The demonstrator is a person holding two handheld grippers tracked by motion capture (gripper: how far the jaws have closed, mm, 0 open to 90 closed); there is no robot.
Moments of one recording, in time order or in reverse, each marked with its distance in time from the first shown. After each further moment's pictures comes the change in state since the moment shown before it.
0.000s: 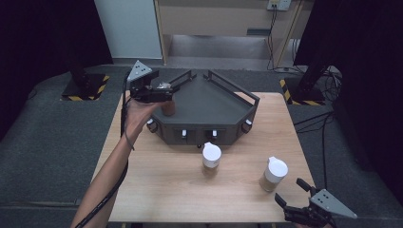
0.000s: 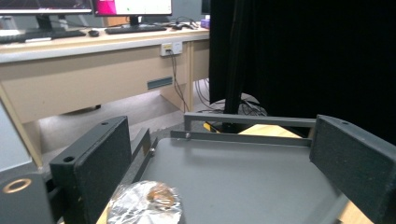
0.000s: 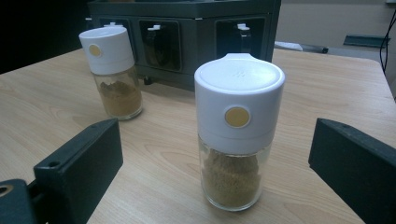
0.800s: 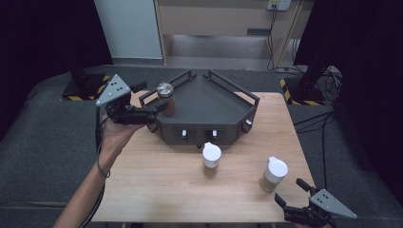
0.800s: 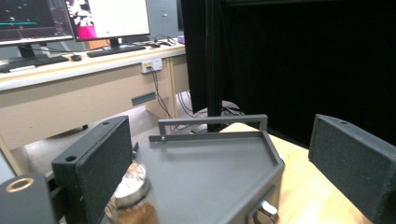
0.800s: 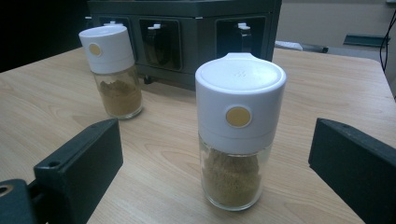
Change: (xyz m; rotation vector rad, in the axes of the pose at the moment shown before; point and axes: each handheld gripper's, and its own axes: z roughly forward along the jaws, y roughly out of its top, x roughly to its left) left arm -0.026 -0.002 -0.089 -0.045 -0.074 0.078; right arm 0.000 0.001 0.000 0.003 -0.001 -0.005
